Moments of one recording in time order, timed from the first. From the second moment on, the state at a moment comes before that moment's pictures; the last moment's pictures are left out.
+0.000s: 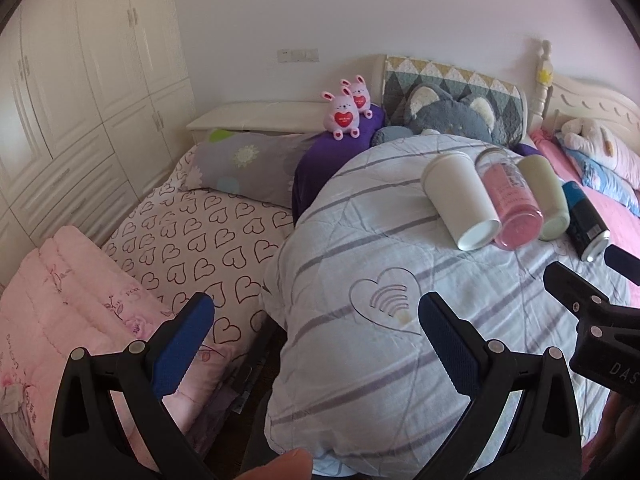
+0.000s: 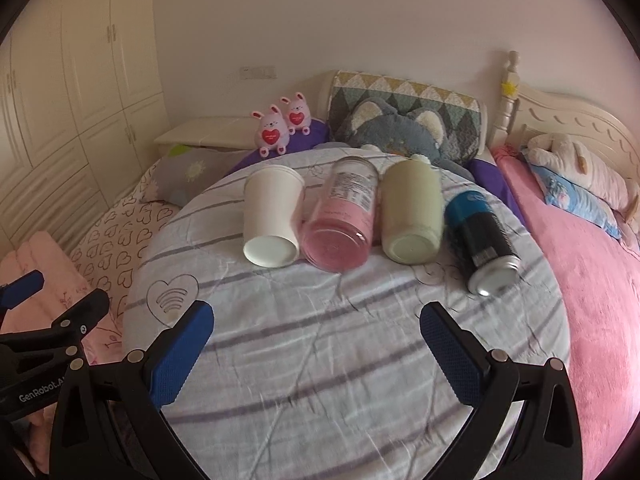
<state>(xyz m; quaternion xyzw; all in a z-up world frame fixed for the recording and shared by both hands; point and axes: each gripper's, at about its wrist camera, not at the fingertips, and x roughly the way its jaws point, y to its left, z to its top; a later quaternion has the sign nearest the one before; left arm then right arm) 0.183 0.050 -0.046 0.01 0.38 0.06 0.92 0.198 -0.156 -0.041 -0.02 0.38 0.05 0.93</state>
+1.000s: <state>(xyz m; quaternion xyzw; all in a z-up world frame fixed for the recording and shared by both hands) 0.267 0.127 -0.081 -0.03 0.42 0.11 0.90 0.341 -0.074 -0.086 -0.16 0.46 0.06 0.87</state>
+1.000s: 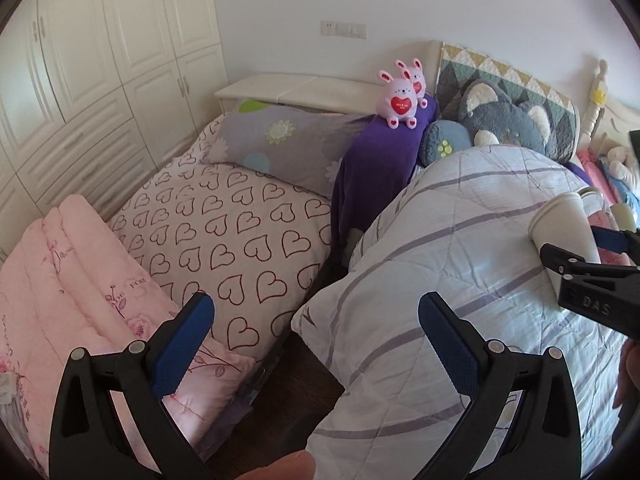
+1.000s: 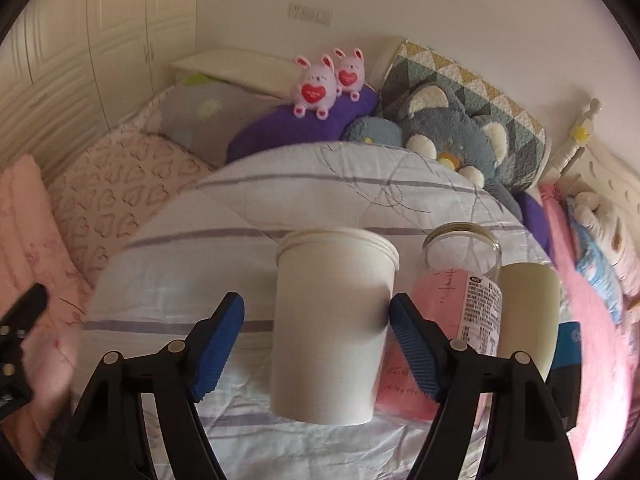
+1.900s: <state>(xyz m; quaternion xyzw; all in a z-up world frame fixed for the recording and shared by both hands) 0.166 0.070 -0.044 -0.01 0.39 0.07 0.92 0.182 -0.142 -0.046 -0.06 0.44 0.12 0.89</state>
